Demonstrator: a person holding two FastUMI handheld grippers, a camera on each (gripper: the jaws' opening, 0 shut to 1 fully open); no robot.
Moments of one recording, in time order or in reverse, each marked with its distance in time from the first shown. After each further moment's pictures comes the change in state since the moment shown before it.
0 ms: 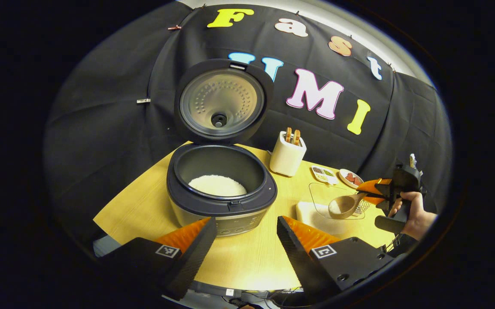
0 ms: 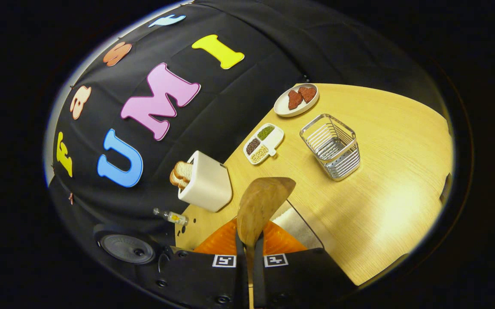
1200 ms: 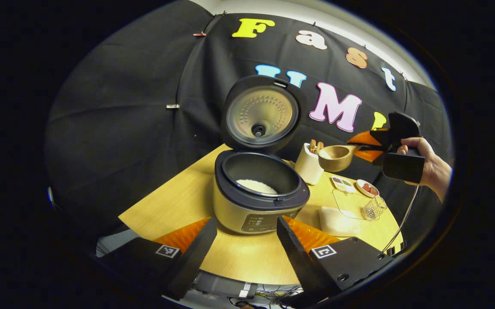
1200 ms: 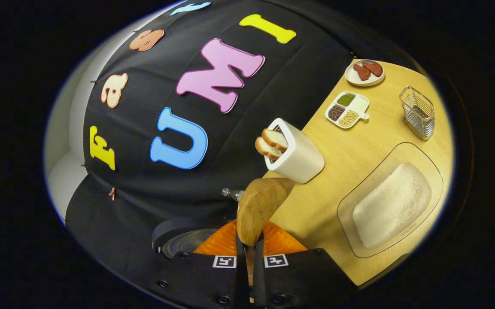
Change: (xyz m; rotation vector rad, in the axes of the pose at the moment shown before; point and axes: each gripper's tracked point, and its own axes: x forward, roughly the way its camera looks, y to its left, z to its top) left arm -0.047 0.071 -0.017 -0.062 -0.067 0.130; right arm -0.006 0.238 -0.105 -0.004 0.207 0.330
